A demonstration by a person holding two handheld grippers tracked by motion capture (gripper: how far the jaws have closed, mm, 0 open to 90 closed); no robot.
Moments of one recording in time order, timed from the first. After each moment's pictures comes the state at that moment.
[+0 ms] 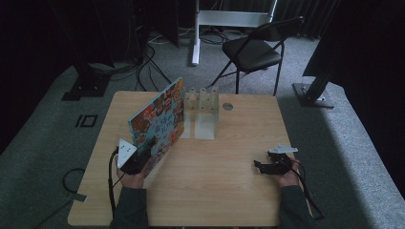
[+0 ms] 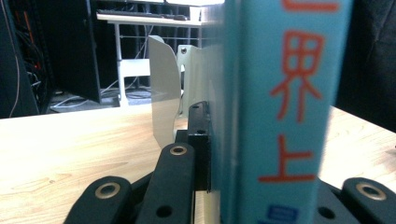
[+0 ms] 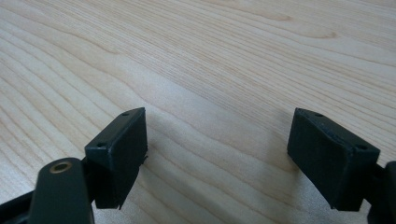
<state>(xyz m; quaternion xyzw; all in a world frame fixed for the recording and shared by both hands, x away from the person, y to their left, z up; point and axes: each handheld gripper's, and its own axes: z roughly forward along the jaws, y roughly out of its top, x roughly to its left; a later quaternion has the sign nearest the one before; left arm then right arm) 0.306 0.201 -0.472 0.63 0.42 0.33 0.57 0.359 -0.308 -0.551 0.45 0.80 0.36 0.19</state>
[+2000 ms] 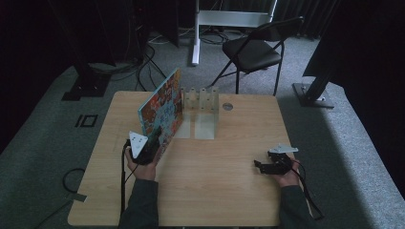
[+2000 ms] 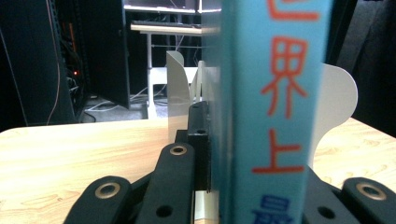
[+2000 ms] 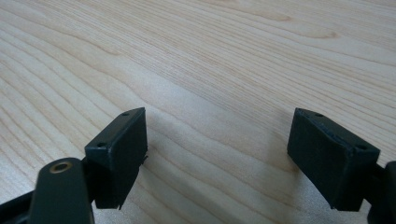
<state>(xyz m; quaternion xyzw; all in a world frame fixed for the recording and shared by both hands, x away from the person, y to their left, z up) 0.331 0.169 -0.467 0.59 0.45 0.38 0.55 0.359 -0.309 -0.551 0.45 0.80 0.36 0.19</state>
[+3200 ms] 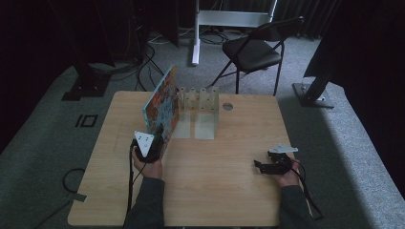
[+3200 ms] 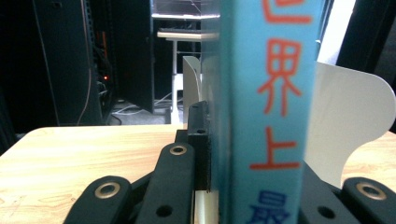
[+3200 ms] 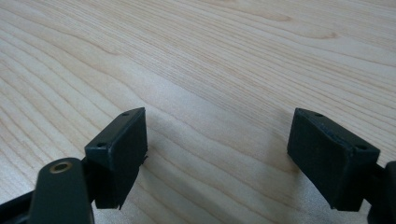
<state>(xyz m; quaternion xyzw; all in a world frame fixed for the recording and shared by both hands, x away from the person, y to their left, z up) 0.338 0.149 -0.470 0.56 0.48 0.42 0.53 0.360 -0.309 -0.551 0.45 0.80 0.36 0.19</state>
